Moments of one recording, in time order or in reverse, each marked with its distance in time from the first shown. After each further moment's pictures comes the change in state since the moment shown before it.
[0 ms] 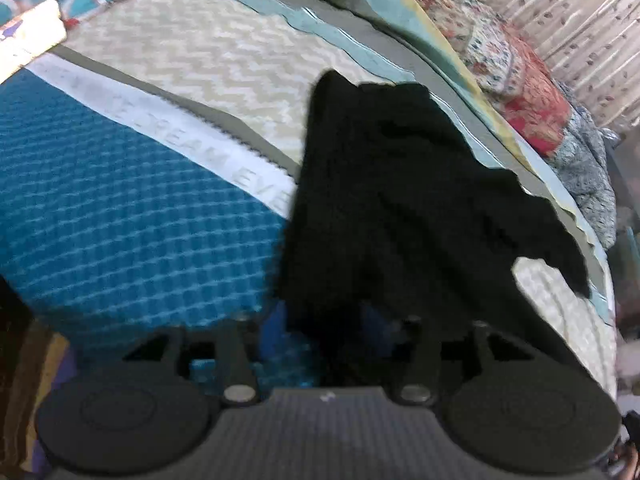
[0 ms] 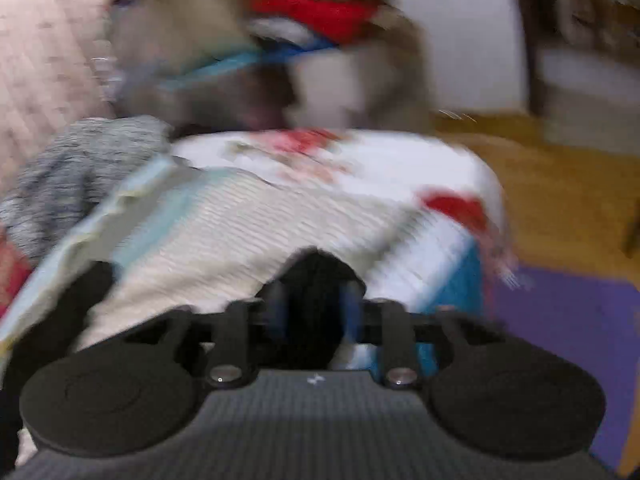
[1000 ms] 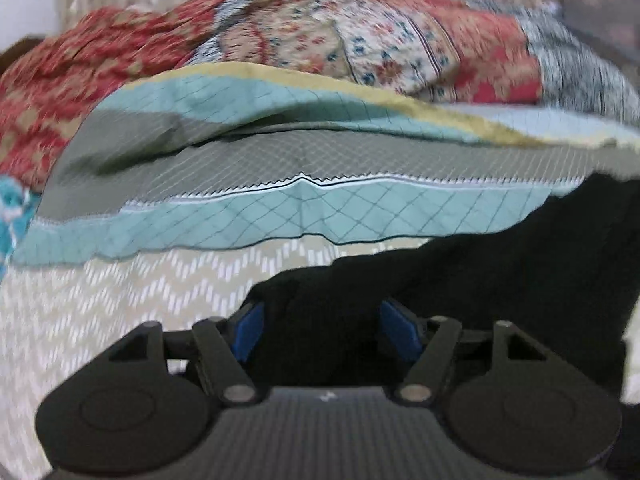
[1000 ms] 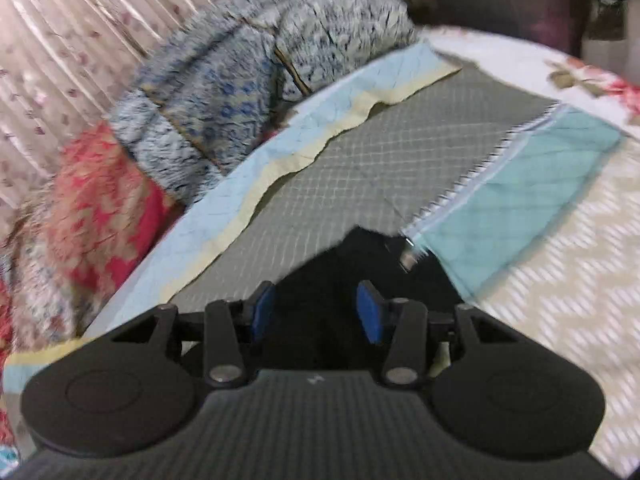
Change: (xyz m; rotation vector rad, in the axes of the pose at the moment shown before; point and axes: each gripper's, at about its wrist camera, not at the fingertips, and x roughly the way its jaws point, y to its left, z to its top) left arm 0.185 -0.174 0.132 0.687 -0.196 0.193; right arm 0.129 0.331 0.021 -0.200 0.390 0.372
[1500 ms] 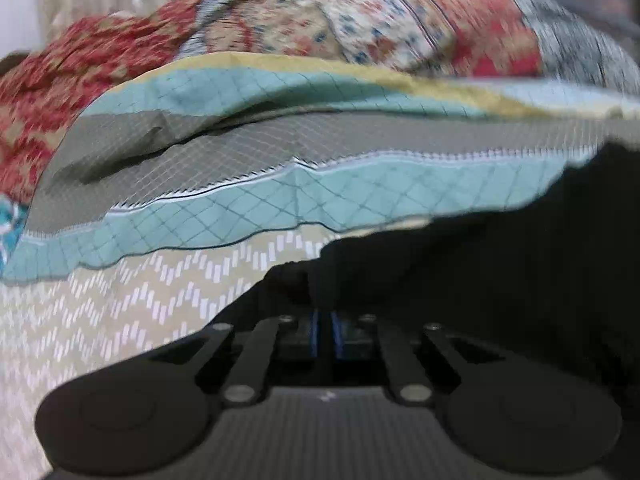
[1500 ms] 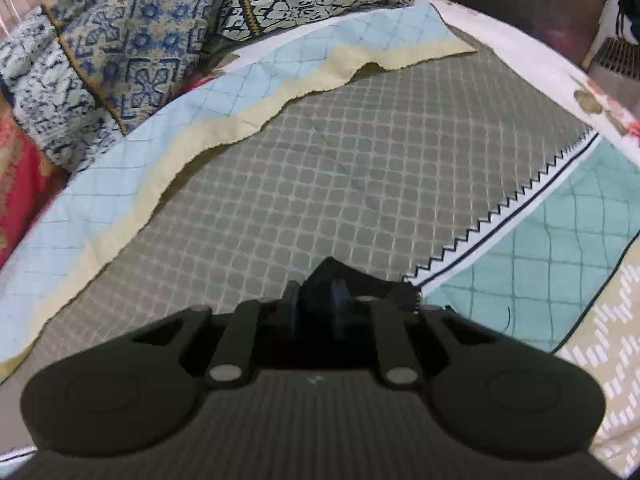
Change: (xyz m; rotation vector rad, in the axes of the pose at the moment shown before) left arm 0.024 0.003 -0.007 0.005 -0.011 0.000; right arm 0.097 0.021 0.021 -0.085 0.109 -0.277
